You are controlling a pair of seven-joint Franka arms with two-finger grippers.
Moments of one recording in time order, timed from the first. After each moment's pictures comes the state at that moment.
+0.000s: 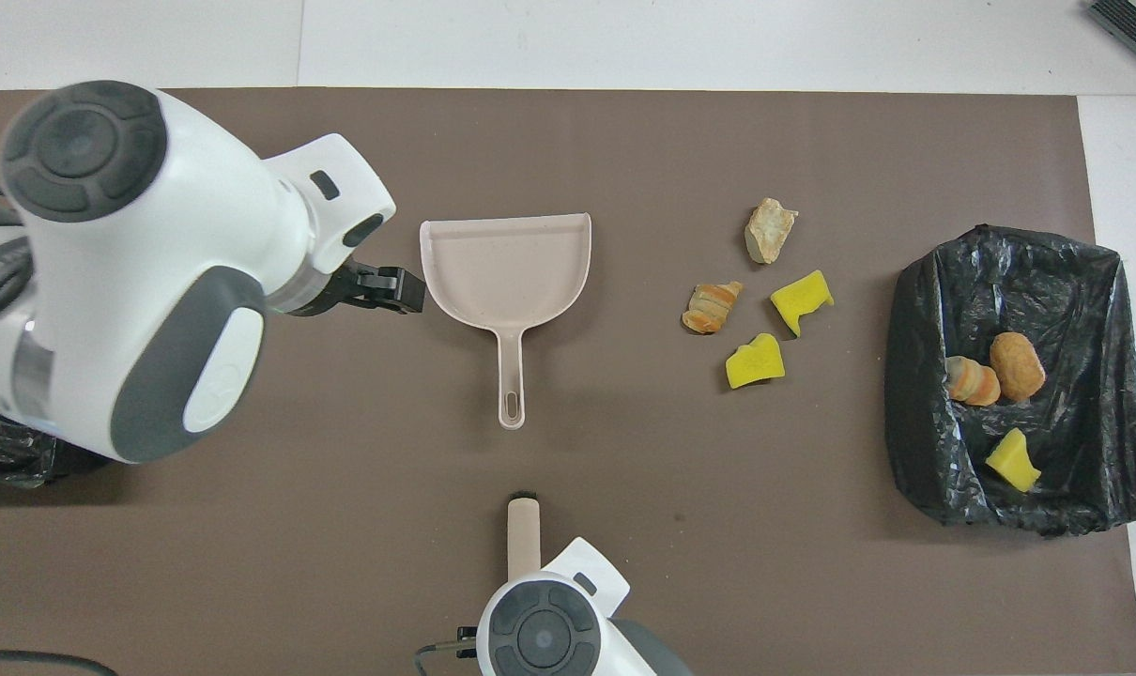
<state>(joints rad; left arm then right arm) -0.24 0.17 -0.22 -1.62 0.01 1.82 -0.26 0.62 -0.02 0.33 -2.22 0.31 2.07 0.81</state>
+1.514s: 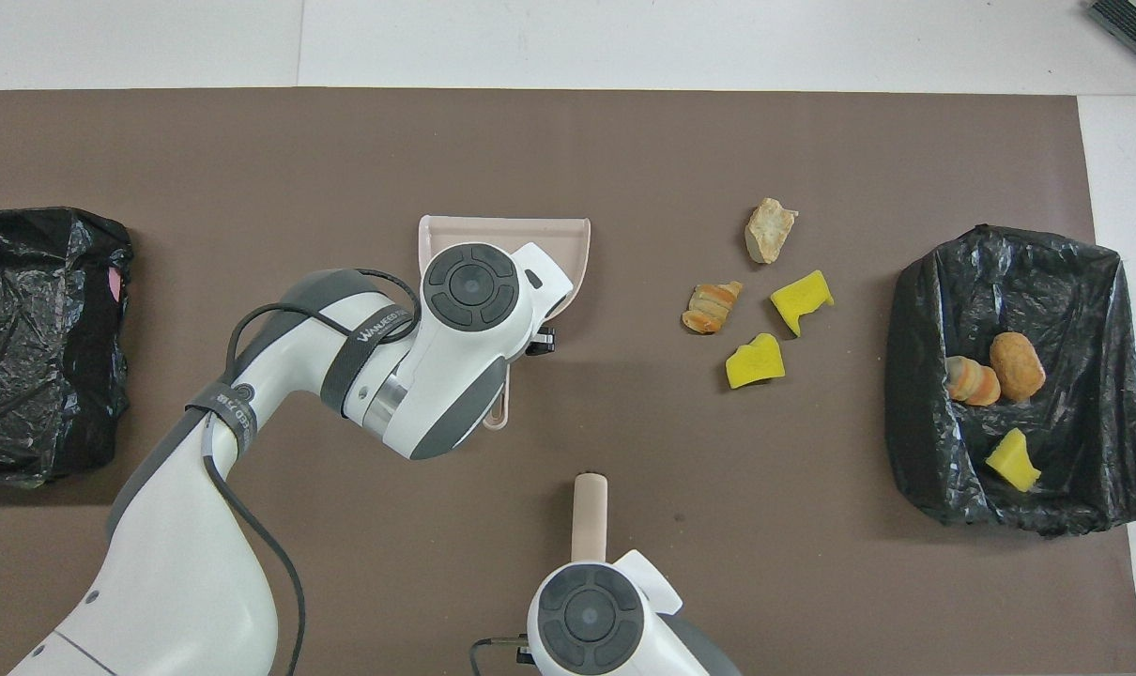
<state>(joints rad) -0.42 0.40 -0.21 -1.75 0.13 2.14 -0.58 0.55 -0.11 0.31 -2.28 0.32 1.88 0.82</state>
